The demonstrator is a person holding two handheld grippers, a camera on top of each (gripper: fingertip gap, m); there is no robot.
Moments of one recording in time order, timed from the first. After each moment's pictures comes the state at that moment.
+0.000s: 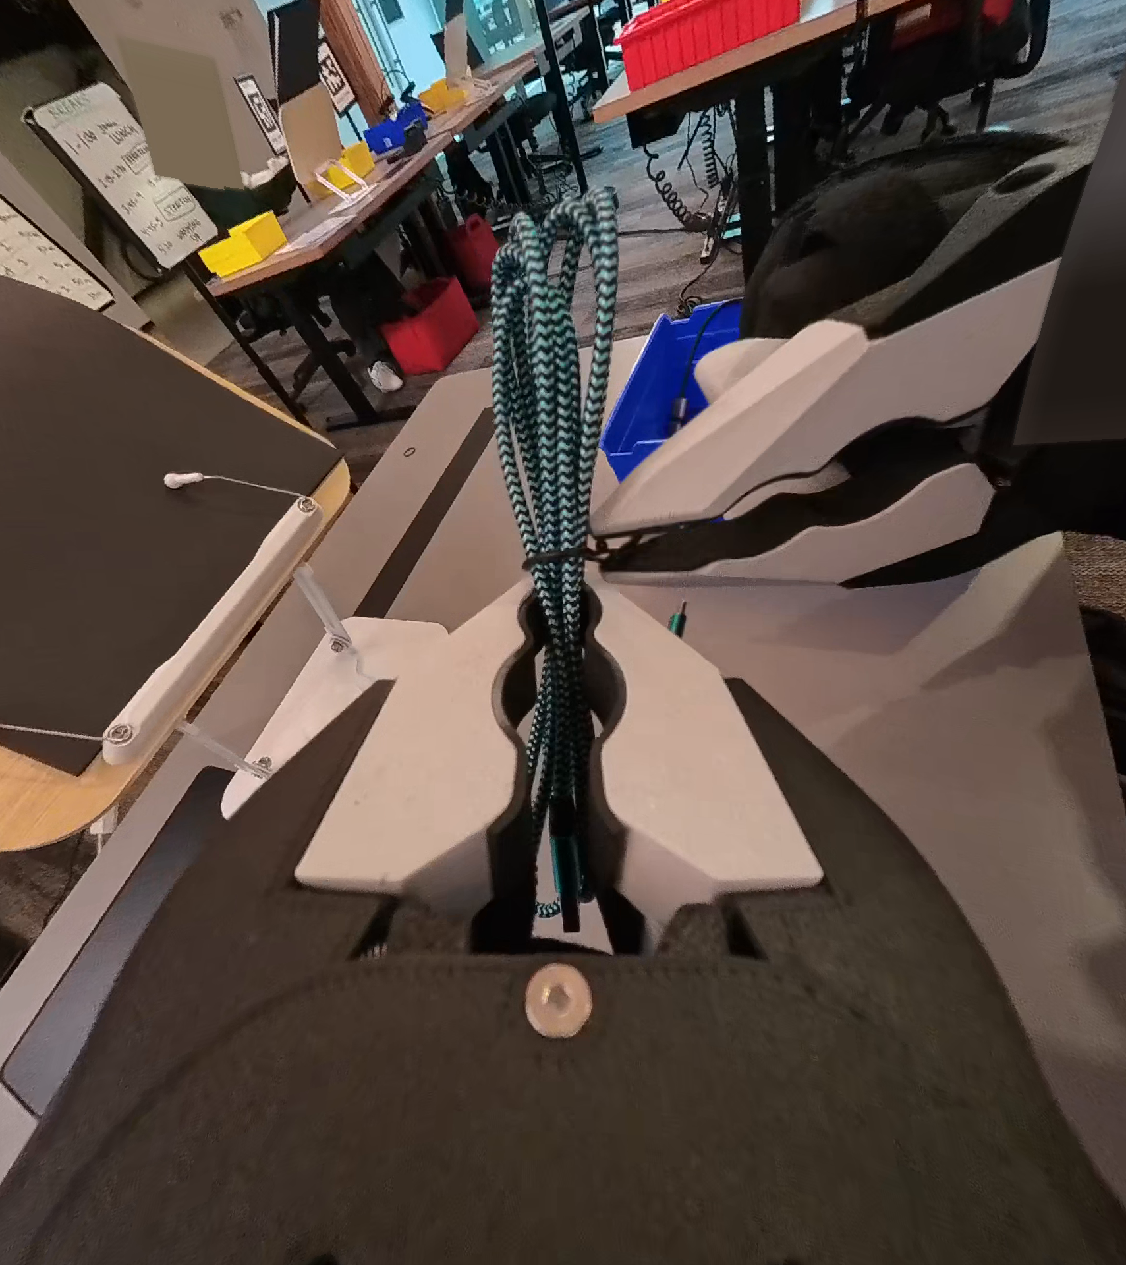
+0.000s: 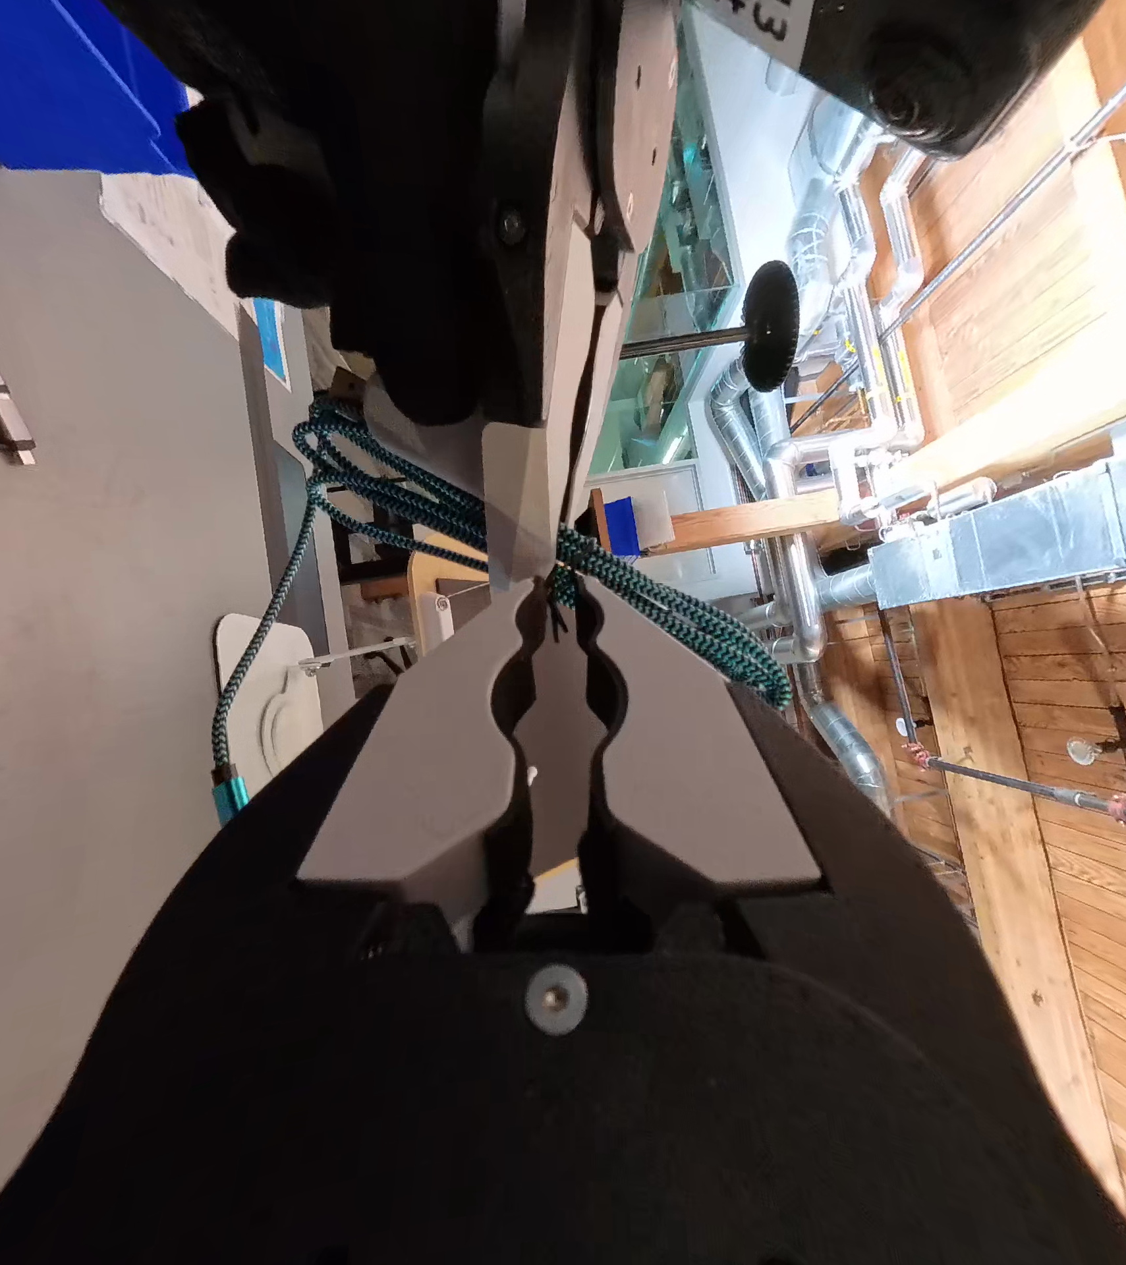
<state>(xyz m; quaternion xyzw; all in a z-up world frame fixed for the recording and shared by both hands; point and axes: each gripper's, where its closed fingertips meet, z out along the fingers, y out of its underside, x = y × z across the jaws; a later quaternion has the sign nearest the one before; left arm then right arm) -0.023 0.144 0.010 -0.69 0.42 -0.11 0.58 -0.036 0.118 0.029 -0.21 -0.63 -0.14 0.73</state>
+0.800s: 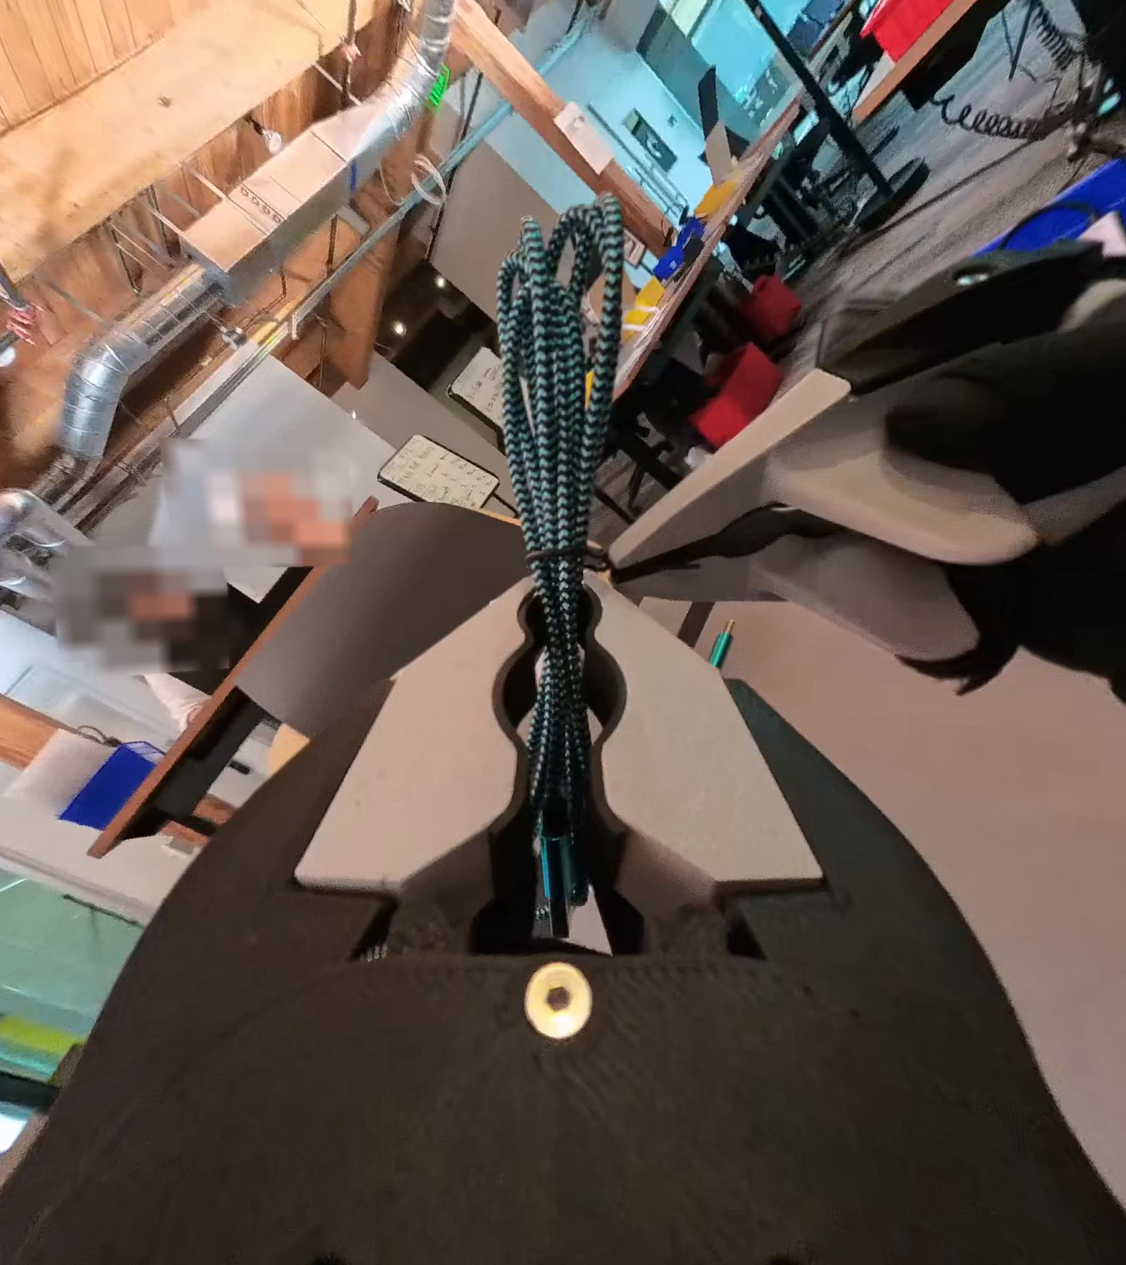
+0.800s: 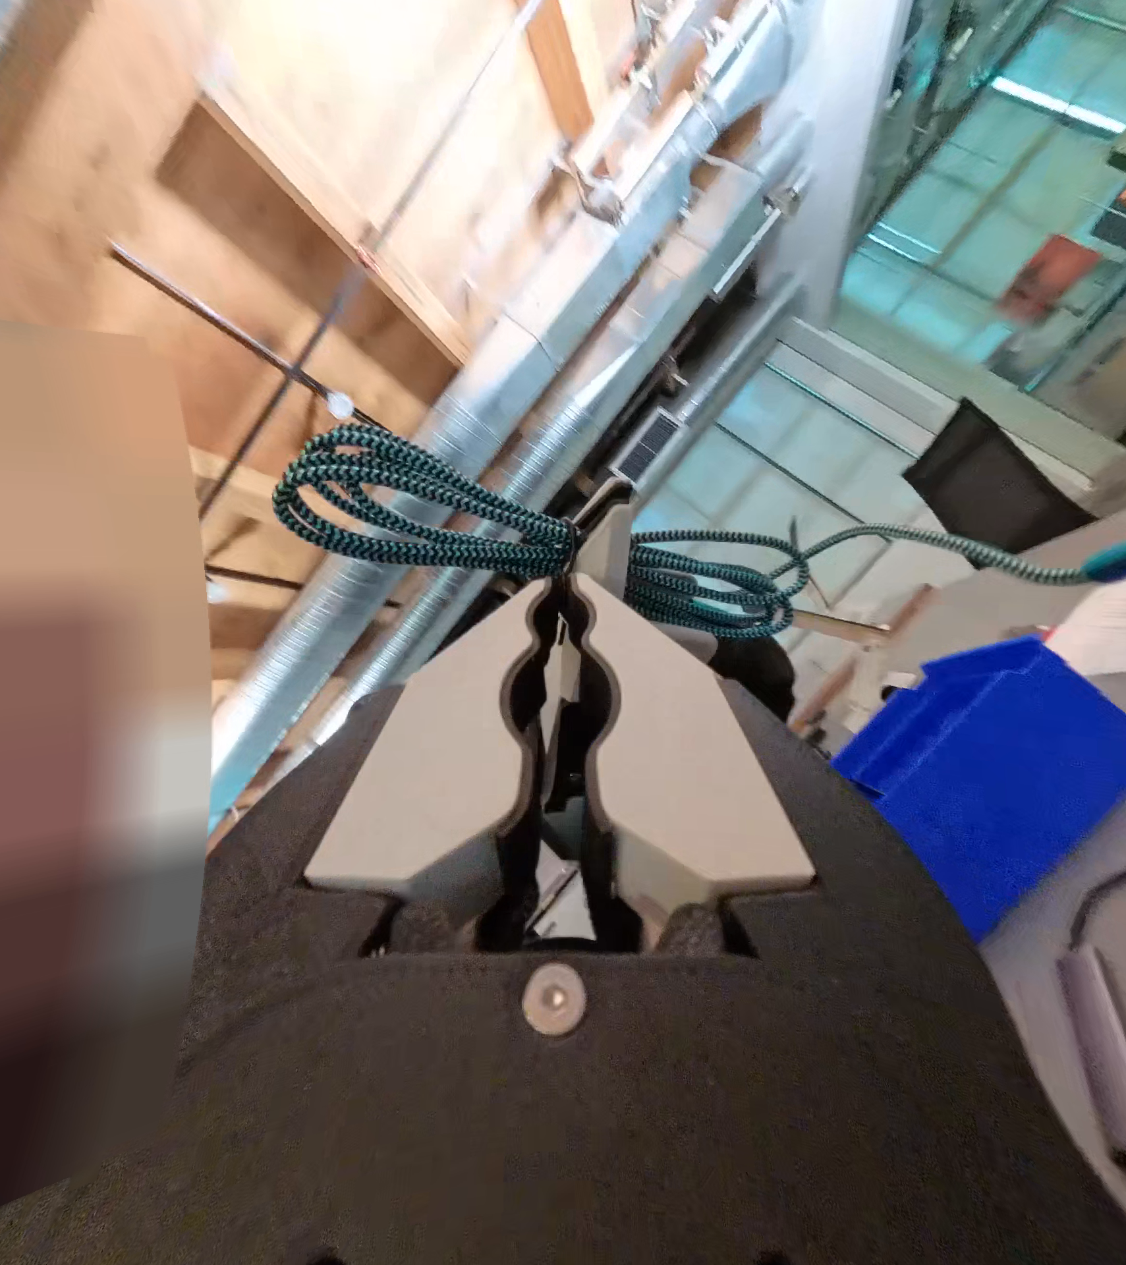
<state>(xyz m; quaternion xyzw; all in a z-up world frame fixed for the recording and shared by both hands) -0.023 0.148 0.040 -0.54 0.42 0.17 0.71 -0.026 0.114 0.040 -0.43 -0.12 0.87 0.20</state>
